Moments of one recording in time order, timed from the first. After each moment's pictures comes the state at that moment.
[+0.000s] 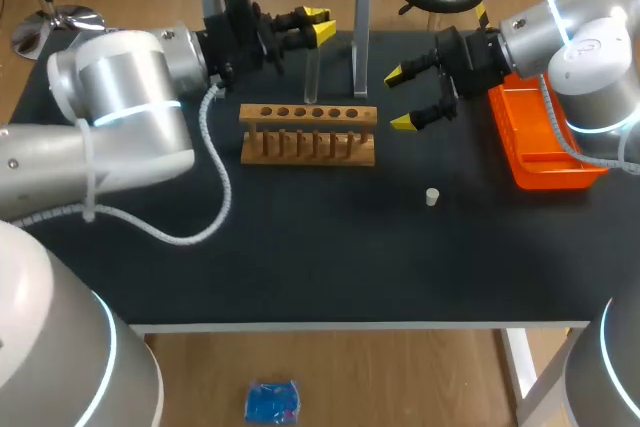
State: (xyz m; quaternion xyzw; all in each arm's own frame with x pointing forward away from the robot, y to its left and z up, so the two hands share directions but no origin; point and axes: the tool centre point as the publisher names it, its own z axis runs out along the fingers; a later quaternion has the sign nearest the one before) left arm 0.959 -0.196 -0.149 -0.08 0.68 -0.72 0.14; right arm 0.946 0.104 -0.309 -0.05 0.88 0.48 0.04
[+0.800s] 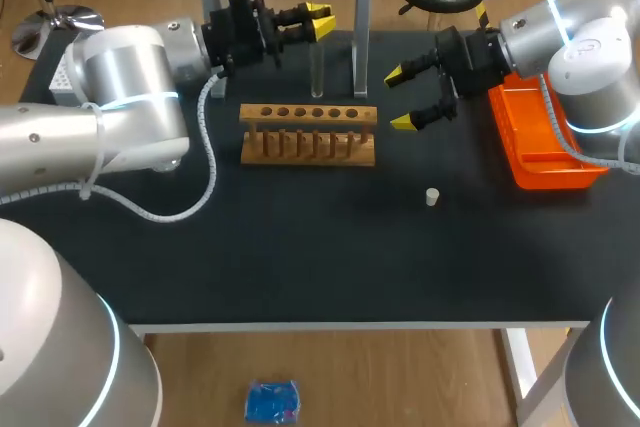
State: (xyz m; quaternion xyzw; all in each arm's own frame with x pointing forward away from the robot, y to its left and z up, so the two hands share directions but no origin) left arm 0.993 -0.200 -0.168 -0.06 0.65 -0.75 0.09; right arm 0.946 0.104 -0.309 -0.05 0.88 0.48 0.04
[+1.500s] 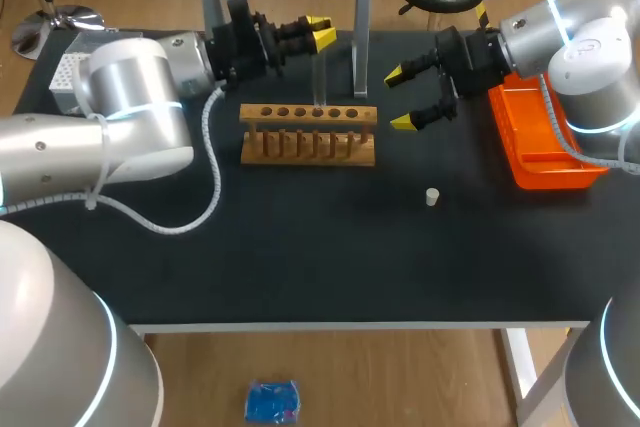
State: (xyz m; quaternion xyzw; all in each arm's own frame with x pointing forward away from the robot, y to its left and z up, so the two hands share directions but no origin) left arm 0.991 -0.202 -0.189 -0.08 0.65 -0.75 0.08; right arm 0.946 0.104 -0.309 -0.05 0.88 0.48 0.04
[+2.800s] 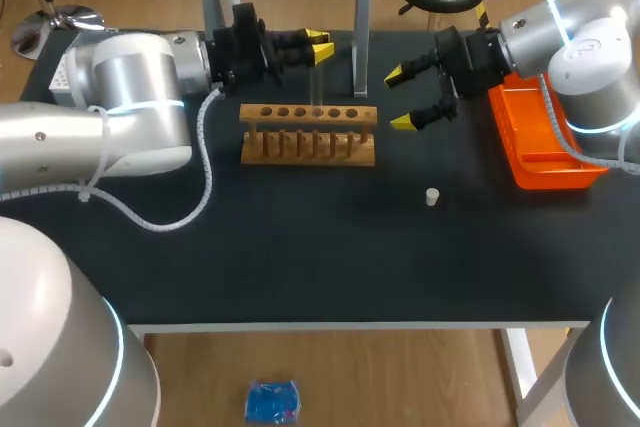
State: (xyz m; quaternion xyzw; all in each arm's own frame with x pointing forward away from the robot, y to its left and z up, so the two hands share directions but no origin) left arm 0.995 -0.197 -0.219 -0.09 0.71 -0.70 0.08; right arm 0.946 0.104 -0.309 -0.05 0.88 0.48 0.04
